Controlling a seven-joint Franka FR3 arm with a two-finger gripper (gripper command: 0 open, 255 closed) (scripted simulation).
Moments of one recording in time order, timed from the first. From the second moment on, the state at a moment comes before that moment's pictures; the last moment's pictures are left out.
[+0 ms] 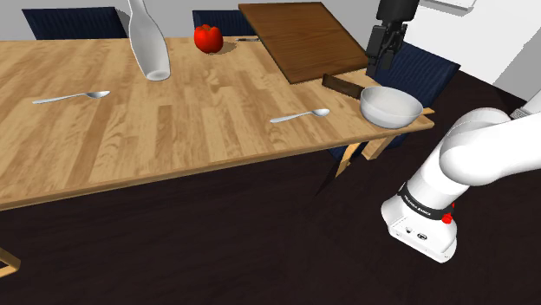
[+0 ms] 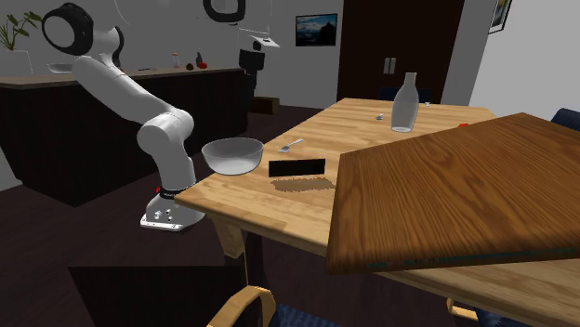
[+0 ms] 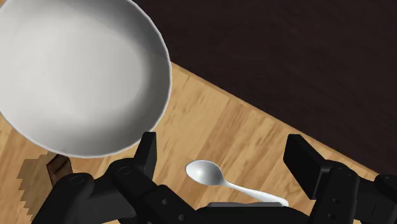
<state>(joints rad) 0.02 -0.81 0.02 -2.40 0.10 1.43 0.02</state>
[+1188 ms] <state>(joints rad) -0.07 -0.62 -0.27 -2.56 -0.14 1.93 -0.36</state>
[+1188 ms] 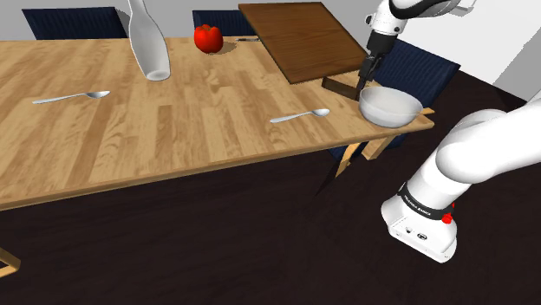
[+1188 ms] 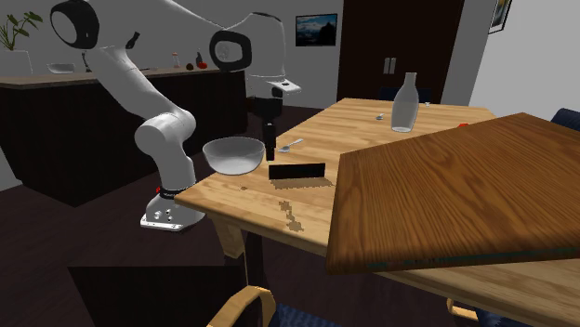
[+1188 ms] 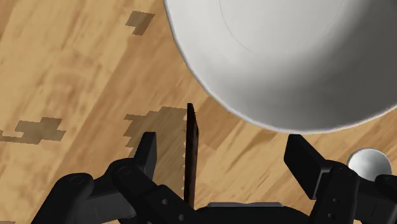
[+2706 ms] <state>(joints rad) -0.12 -0.53 -0.30 -2.63 -0.14 2.11 -0.44</state>
